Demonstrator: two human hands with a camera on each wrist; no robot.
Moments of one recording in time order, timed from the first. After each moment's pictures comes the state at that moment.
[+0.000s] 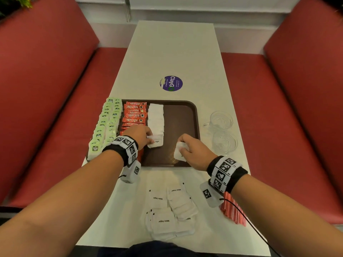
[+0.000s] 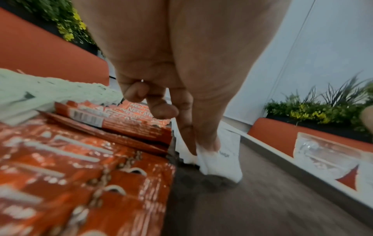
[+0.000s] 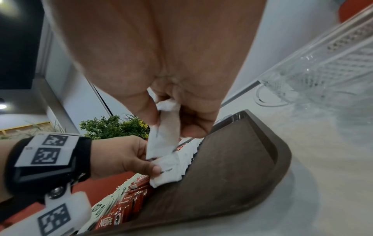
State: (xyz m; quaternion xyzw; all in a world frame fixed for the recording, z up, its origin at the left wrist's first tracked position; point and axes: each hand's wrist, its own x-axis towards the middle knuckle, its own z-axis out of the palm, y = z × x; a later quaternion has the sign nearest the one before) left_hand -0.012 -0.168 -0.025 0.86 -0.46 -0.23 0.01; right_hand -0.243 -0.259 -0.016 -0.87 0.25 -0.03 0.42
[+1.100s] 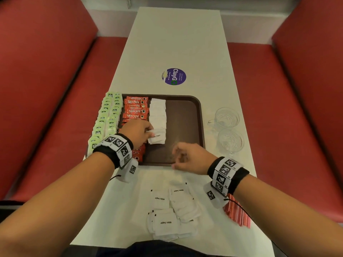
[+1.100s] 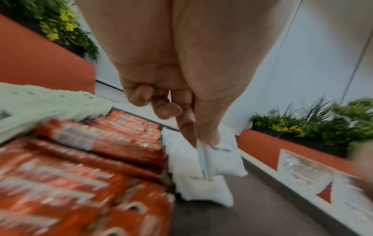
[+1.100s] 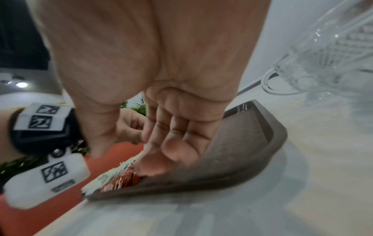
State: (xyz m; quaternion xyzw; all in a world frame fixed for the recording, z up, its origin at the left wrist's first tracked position) left_hand -0.007 -0.157 -0.017 0.84 -0.49 -0.20 0.10; right_hand -0.235 -0.257 -0.028 -0.87 0.21 0.10 0.44
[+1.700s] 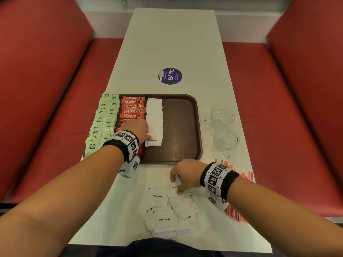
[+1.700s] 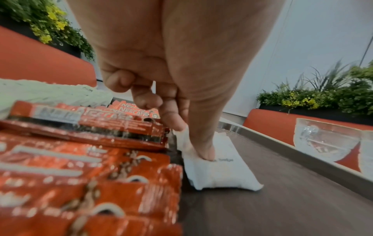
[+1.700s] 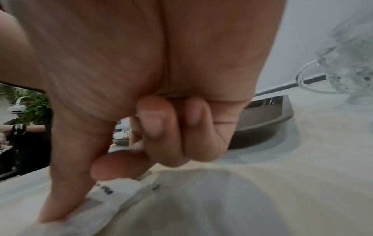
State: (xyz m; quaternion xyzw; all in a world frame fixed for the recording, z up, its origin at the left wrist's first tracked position) left_hand -0.006 -0.180 -0.033 0.88 -0.44 -0.18 -0.06; right_hand -0.239 -0.229 -0.039 -0.91 0.10 0.31 0.24
